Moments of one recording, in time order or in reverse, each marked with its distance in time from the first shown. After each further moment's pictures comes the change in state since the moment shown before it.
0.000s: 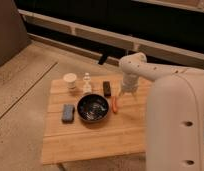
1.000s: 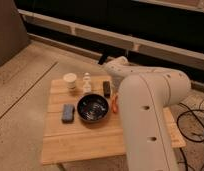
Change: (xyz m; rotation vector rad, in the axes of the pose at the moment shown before) arm -0.061 0.042 0.019 0.056 -0.189 -0.212
